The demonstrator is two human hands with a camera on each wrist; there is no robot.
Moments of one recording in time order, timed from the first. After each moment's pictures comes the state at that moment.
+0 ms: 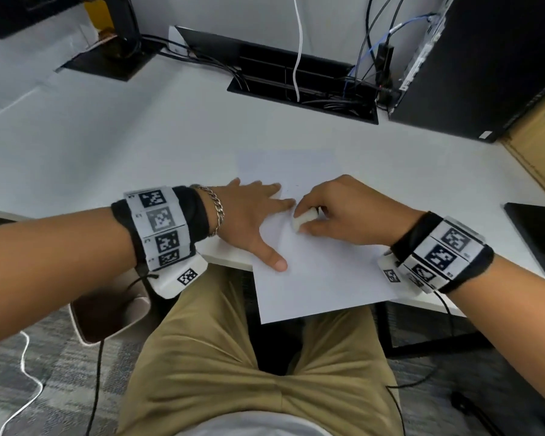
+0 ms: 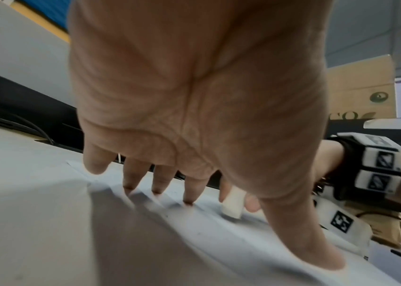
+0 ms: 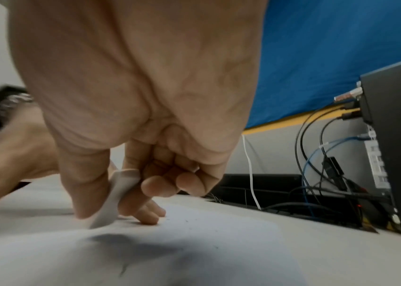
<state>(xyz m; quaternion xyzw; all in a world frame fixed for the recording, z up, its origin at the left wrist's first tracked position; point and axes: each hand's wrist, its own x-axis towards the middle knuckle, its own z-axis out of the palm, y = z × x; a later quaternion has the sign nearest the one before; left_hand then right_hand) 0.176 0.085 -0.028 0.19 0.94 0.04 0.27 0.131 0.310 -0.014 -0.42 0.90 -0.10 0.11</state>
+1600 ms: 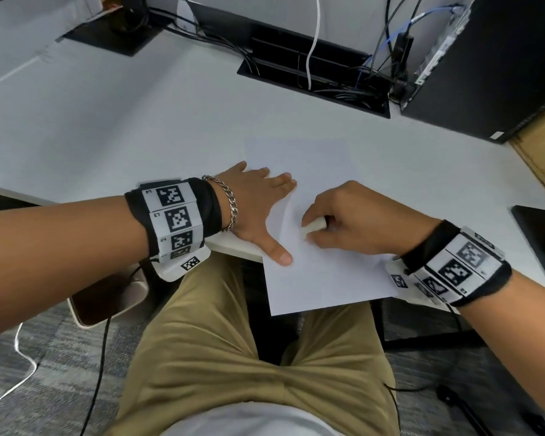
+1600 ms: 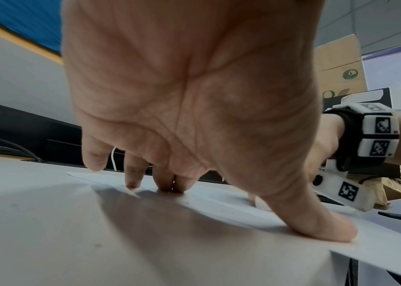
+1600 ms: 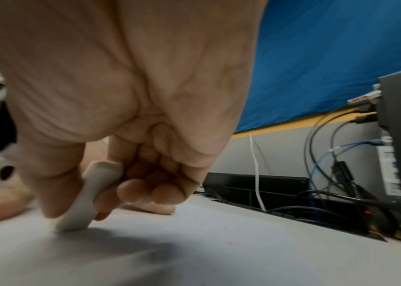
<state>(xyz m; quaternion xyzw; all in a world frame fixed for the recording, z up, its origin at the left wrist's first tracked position) 0.172 0.079 -0.046 0.18 0.95 -0.03 0.23 0.149 0.302 -0.013 -0.43 0.89 -0.07 0.14</state>
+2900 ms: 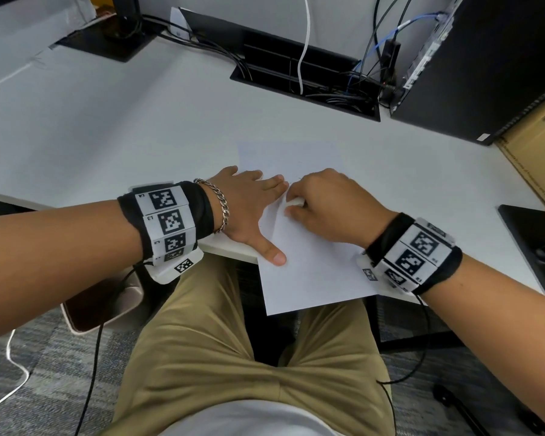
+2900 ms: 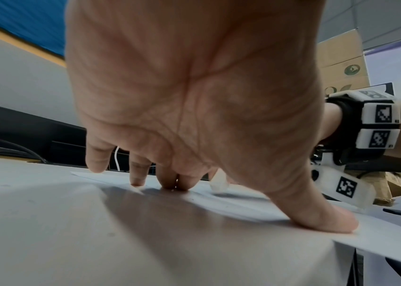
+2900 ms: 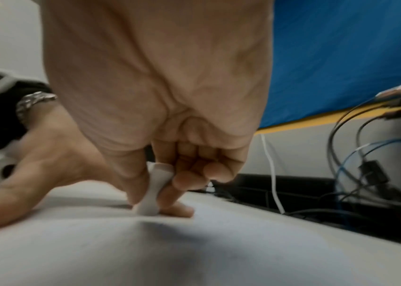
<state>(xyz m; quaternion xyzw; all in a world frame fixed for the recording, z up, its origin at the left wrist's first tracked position) 0.174 0.078 -0.046 0.18 0.96 -0.03 0.22 0.149 0.274 -0.020 -0.35 0.93 -0.04 0.06</state>
